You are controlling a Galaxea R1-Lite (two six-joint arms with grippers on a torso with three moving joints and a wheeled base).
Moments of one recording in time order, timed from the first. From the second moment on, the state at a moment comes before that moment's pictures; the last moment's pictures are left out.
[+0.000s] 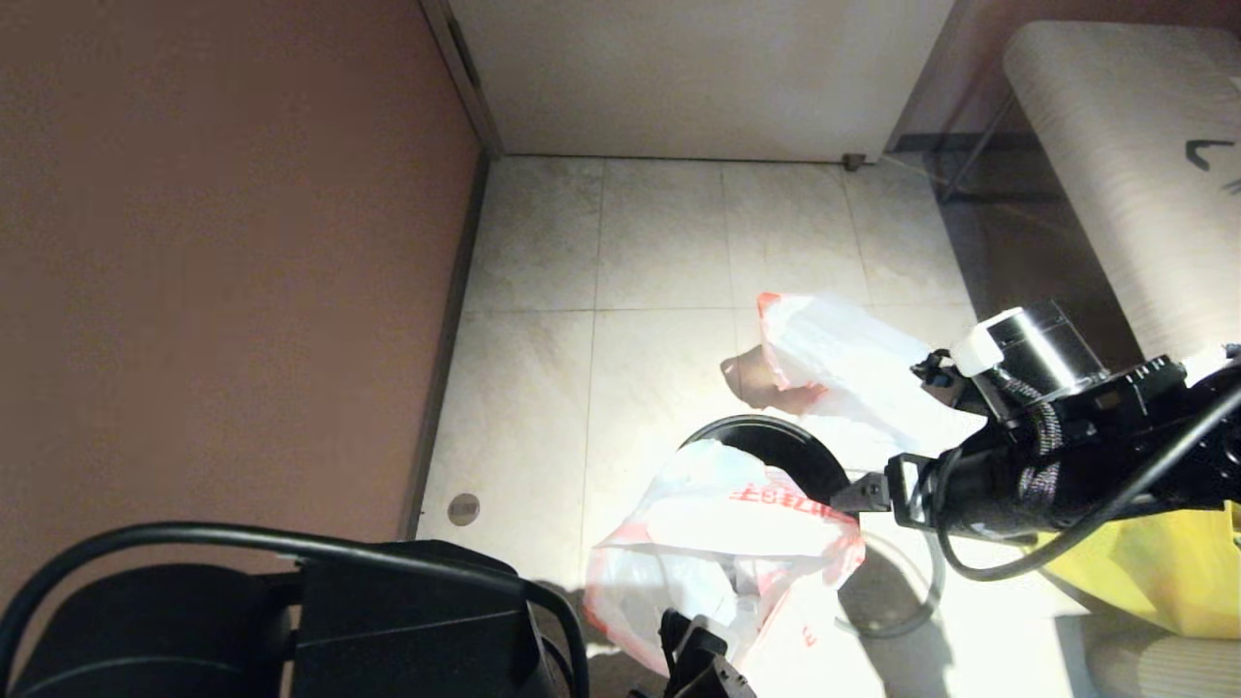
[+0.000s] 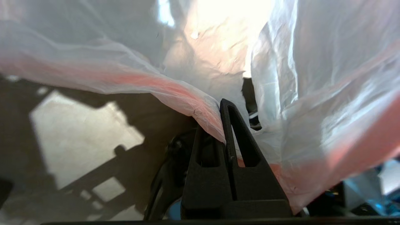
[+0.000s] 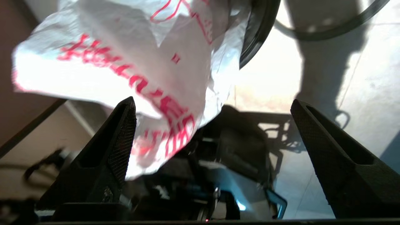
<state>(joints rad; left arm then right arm) -1.12 2.25 -0.73 -0.57 0.34 -0.43 0.45 1.69 -1.09 0.29 -0.02 0.51</state>
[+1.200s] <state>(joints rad) -1.08 2.25 -0.73 -0.62 0.31 -0.43 0.59 1.77 -1.02 0.27 -0.08 0.45</state>
